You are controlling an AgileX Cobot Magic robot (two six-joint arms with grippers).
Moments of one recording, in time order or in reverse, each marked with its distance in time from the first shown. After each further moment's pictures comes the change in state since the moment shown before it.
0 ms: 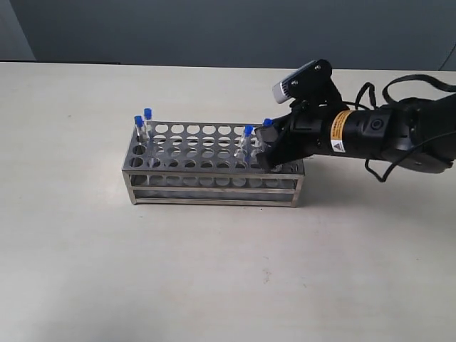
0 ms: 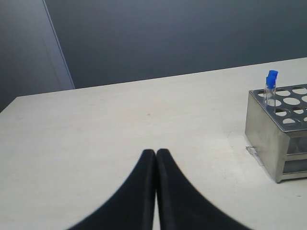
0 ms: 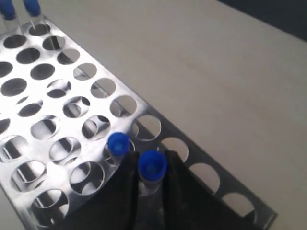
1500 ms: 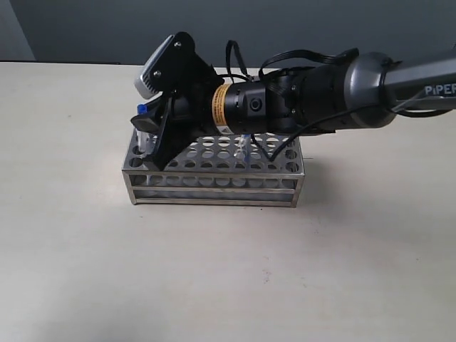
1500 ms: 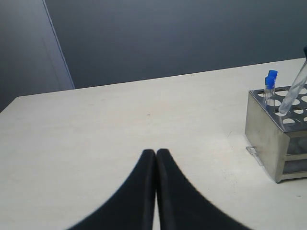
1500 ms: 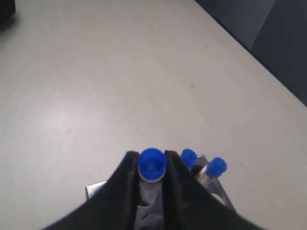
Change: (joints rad) left arm 0.000 0.000 0.000 0.000 0.000 0.000; right arm 0.327 0.147 -0.393 -0.247 0.042 0.134
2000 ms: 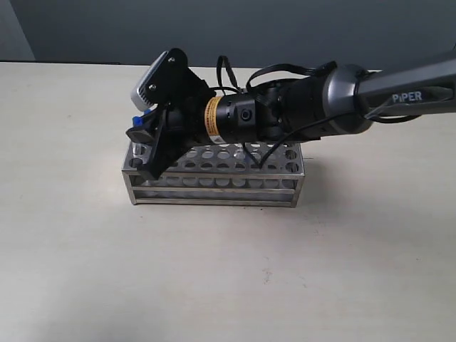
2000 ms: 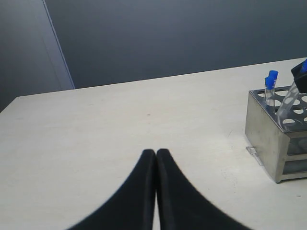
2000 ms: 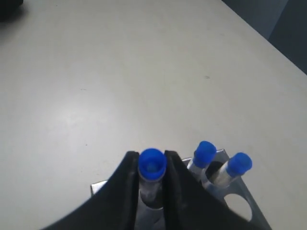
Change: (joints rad) left arm 0.000 0.000 0.000 0.000 0.000 0.000; right arm 0.004 0.076 -0.036 -0.002 -0.039 0.012
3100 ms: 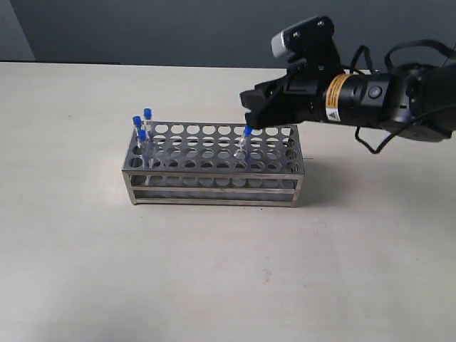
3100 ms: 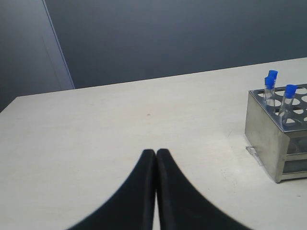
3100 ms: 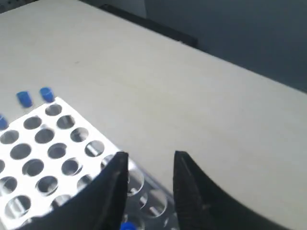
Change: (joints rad) left arm 0.000 0.000 0.000 0.000 0.000 0.000; right arm -0.318 -0.244 0.319 0.160 -0.031 0.059
